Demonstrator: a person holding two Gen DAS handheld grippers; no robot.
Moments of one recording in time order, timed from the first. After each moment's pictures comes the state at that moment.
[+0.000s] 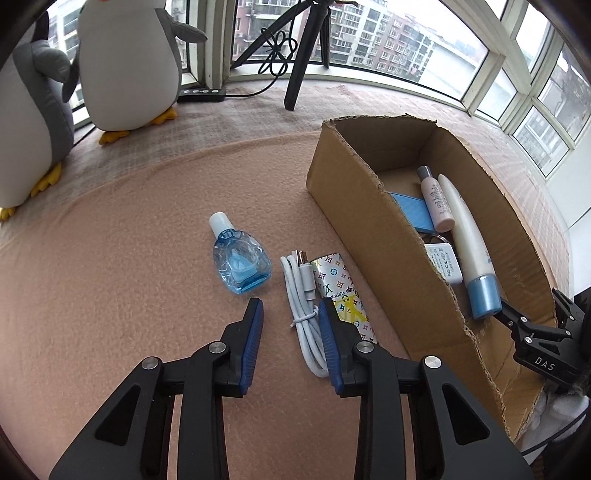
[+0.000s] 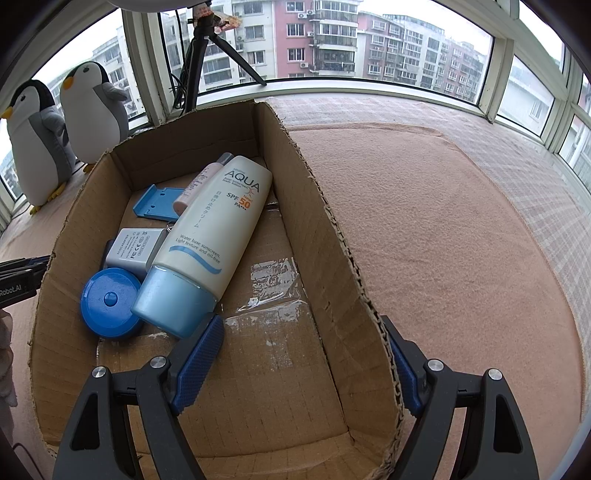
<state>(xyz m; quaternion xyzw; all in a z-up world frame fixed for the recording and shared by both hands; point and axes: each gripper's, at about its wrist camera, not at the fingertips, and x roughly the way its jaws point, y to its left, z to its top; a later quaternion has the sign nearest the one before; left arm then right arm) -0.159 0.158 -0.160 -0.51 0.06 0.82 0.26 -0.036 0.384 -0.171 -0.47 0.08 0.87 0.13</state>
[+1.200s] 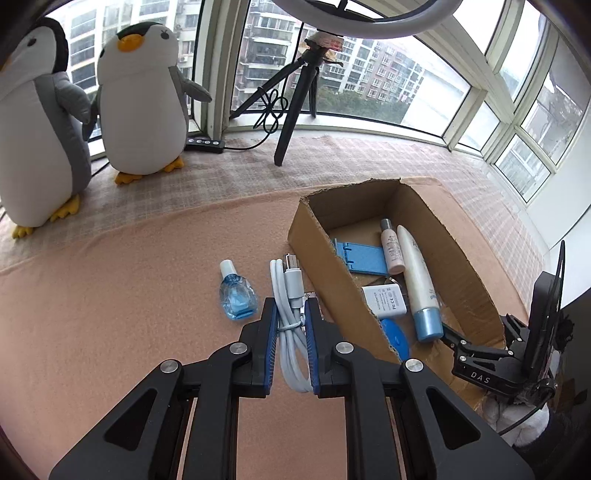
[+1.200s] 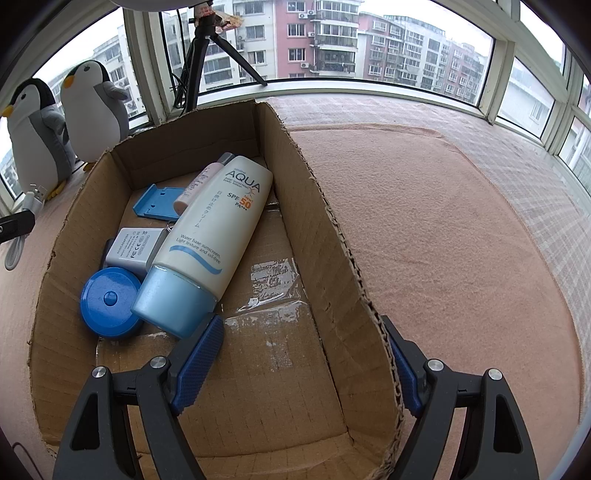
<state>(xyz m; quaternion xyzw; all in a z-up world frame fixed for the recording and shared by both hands) -0.149 0.145 -0.099 -0.46 0.02 0.84 0.29 -0.037 0.384 -0.171 -0.47 0.08 0.87 0.13</state>
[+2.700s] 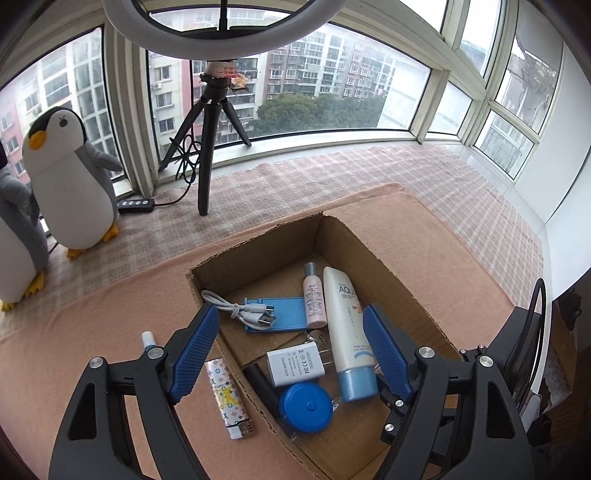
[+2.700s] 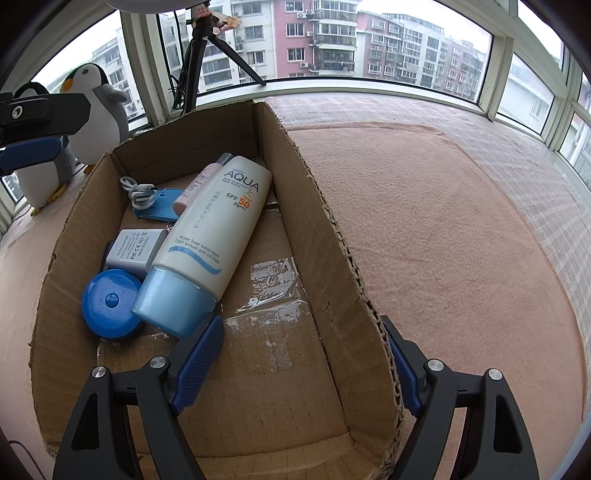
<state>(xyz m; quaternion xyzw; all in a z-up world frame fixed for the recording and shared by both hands) -0.141 0.241 -0.074 -0.42 0.08 0.84 0.32 -0.038 0.383 -0.174 -0.47 0.09 0.87 0.13</state>
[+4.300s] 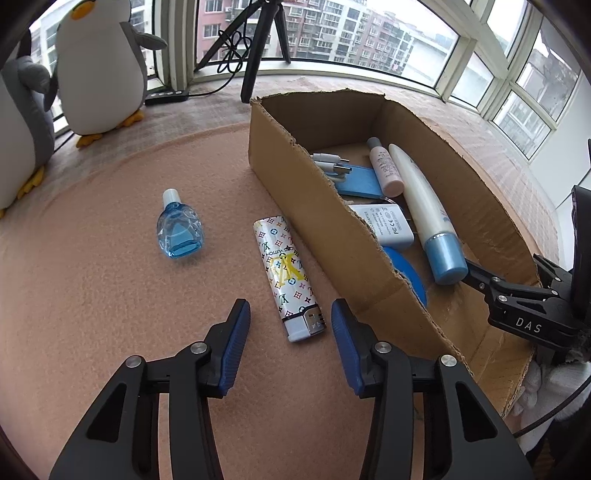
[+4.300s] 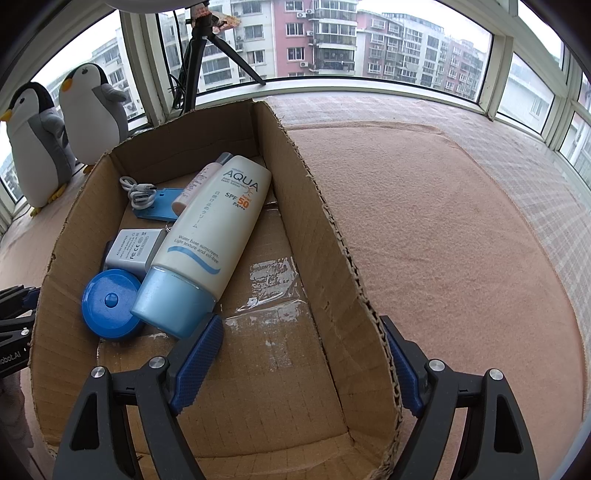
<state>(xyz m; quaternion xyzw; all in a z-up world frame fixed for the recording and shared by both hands) -0.116 0.174 -0.166 -0.49 0.08 0.81 0.30 -0.039 0.384 -0.174 -0.47 0.09 0.87 0.13</state>
